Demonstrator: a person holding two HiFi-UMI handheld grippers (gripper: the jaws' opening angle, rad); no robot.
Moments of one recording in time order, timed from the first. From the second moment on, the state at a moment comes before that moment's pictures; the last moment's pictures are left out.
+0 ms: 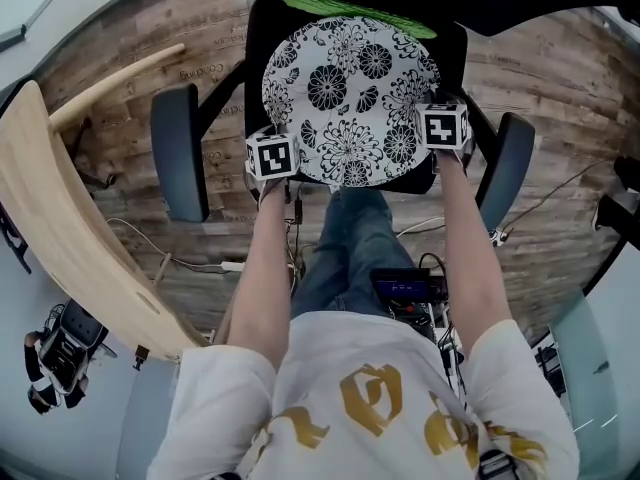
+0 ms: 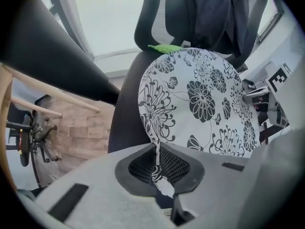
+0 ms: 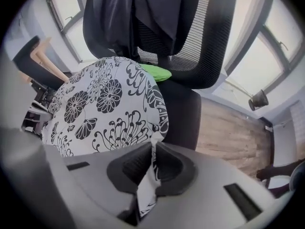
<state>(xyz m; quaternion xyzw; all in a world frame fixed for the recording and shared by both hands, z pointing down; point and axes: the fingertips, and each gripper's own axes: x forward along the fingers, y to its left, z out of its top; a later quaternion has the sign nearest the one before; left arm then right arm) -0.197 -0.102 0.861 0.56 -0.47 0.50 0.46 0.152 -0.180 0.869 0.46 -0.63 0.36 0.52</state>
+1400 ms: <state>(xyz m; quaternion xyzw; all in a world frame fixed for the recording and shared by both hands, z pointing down) -0.183 -0.110 0.767 0.63 -0.45 0.44 0.45 0.148 -0.168 0.770 0.49 -0.65 0.35 0.47</state>
